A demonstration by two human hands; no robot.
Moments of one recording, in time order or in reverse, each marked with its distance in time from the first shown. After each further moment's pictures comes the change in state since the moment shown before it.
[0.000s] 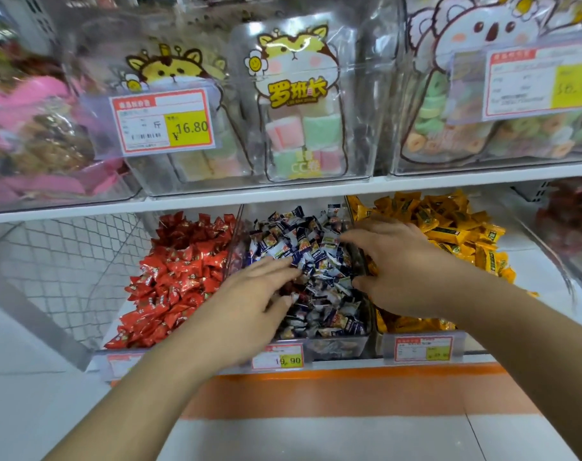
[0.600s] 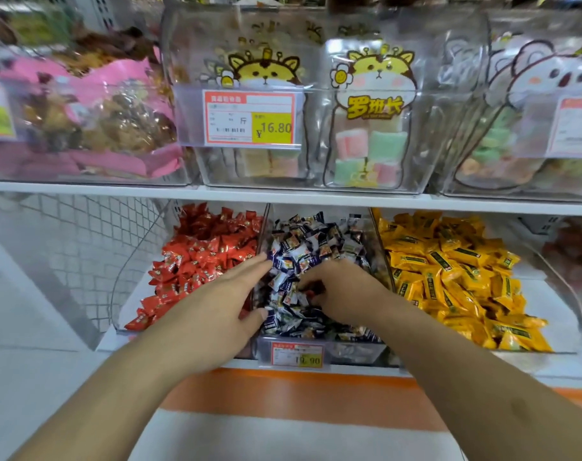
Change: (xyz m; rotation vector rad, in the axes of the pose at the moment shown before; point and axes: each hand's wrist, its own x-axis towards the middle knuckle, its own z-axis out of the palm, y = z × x) left_hand -0.049 -0.042 -0.026 -0.102 0.037 -0.132; right_hand 0.070 -0.053 0.076 0.147 -0.031 -0.127
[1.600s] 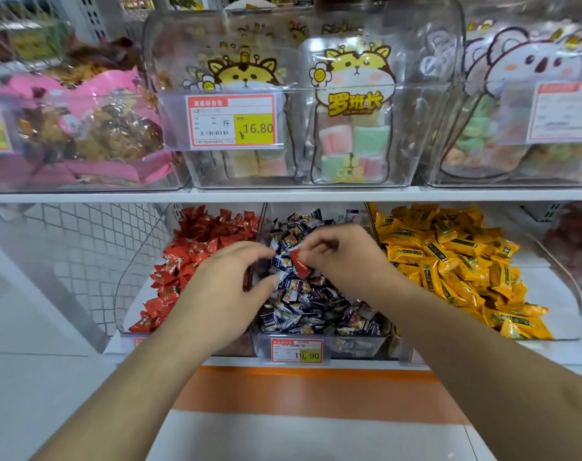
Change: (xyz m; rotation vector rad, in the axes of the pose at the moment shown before) left_hand 0.016 0.017 0.000 -0.022 0.291 0.018; right_hand -0.014 -0.012 -0.028 0.619 0.317 0.035
